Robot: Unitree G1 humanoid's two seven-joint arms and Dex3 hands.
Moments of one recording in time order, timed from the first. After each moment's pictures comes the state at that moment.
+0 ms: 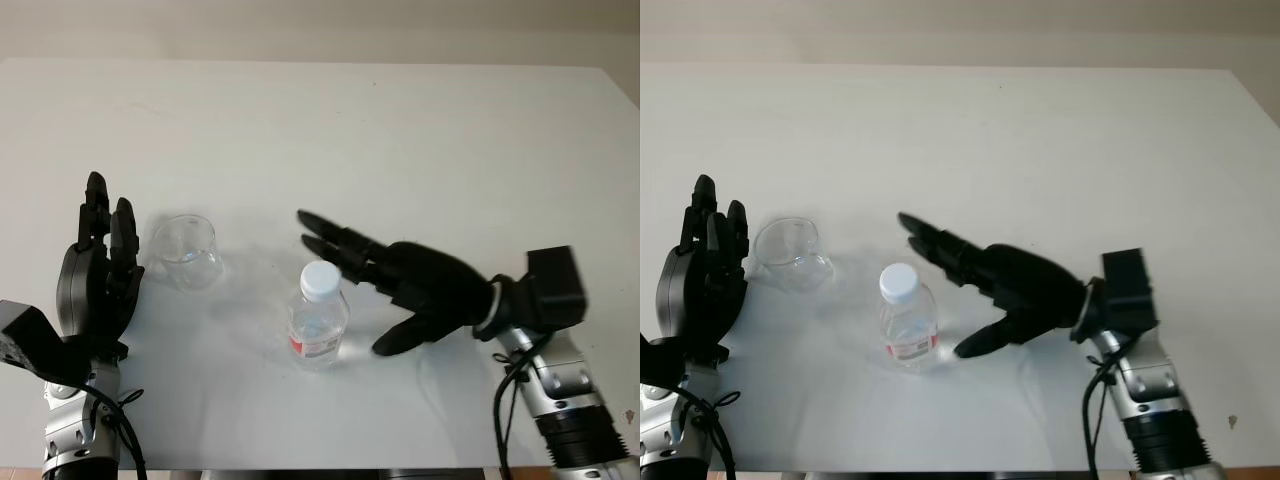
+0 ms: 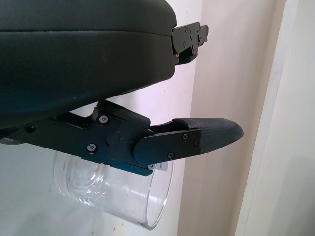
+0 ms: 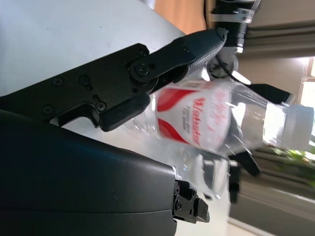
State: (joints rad) left arm -0.14 0.22 0.37 0.21 -0.38 -0.19 -0.29; right arm -0.30 -0.37 0.16 0.13 0.25 -0.09 1.03
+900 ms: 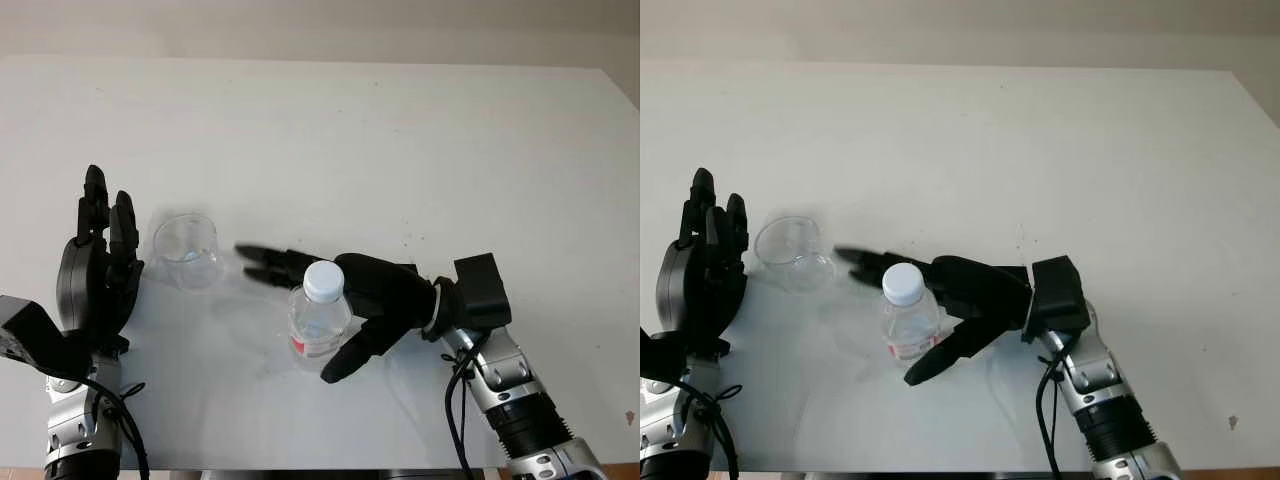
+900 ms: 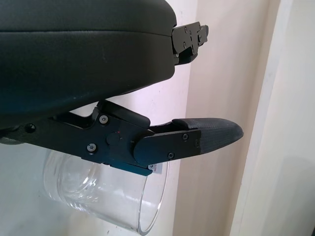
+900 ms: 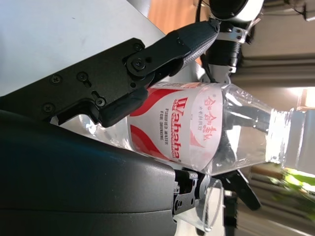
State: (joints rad) left arm -0.17 0.22 0.37 0.23 -0.38 -0.22 -0.30; right arm -0.40 -0.30 0.24 0.22 0.22 -0.07 1.09
